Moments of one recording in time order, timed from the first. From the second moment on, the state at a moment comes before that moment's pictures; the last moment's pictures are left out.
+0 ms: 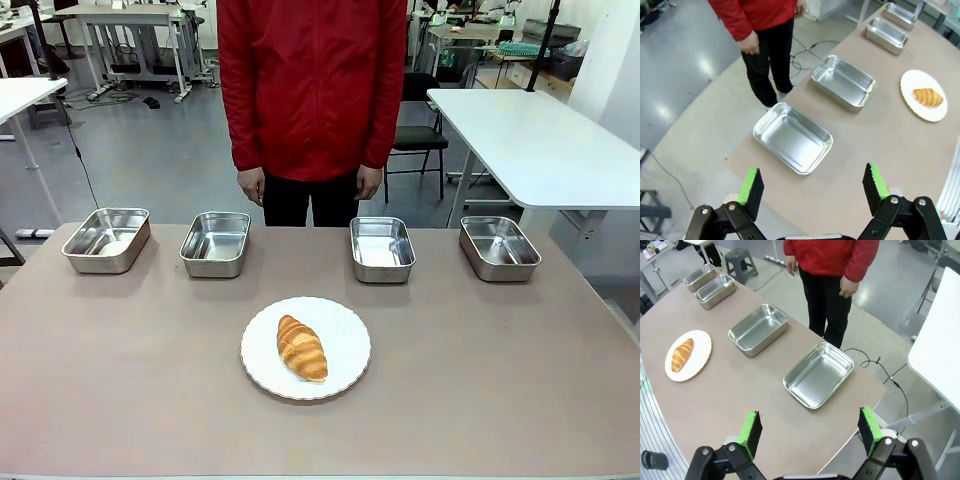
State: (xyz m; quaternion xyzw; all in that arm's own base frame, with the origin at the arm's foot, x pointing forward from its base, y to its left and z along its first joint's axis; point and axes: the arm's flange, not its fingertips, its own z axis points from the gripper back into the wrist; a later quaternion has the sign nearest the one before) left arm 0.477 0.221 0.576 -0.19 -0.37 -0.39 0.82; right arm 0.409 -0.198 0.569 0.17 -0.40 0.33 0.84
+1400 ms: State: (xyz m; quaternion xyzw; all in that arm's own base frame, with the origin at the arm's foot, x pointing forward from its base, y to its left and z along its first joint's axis) left arm 0.494 0.215 0.572 -0.23 -0.40 -0.40 0.79; right arm 0.429 -0.205 0.568 0.18 -0.42 0.36 0.81
